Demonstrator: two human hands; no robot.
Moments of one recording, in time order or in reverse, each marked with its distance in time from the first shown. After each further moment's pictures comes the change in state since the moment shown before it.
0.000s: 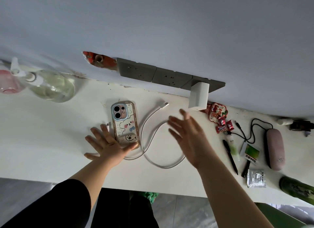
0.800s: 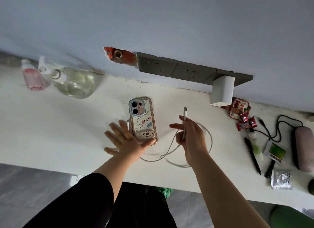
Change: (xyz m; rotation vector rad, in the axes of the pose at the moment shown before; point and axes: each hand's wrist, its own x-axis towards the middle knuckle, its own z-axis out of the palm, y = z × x) left_hand 0.009 -0.006 0.005 -0.006 0.050 0.006; right_hand 0.013 0.050 0.025 -0.273 0.232 0.007
